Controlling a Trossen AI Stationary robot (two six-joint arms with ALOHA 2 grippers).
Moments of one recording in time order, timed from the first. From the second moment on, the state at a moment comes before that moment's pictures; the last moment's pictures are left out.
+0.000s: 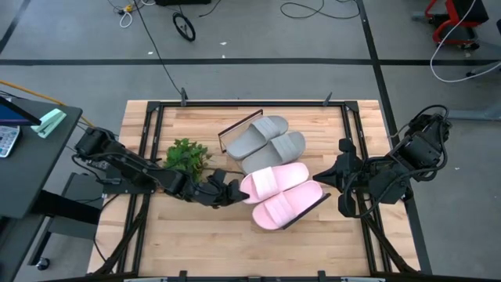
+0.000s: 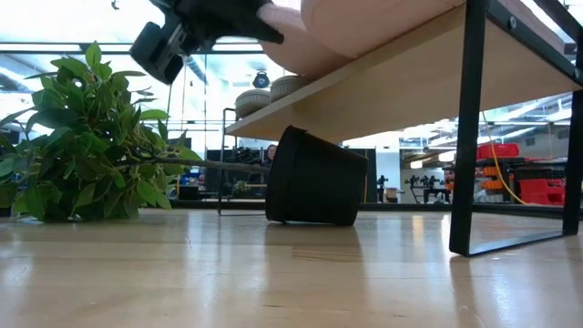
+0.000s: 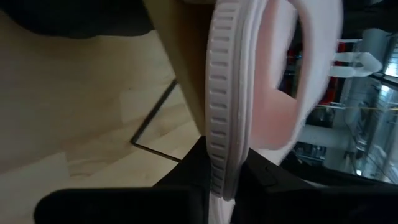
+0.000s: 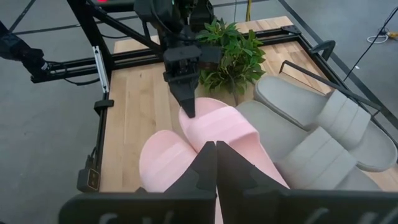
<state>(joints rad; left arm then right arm) -0.40 1.49 0.91 0.14 -0.41 -1.79 0.70 1.31 1.74 -1.18 0.65 0.65</state>
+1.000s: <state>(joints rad) -0.42 1.53 0.90 0.29 -0.37 -1.78 0.70 1.31 1.74 -1.18 0.65 0.65</state>
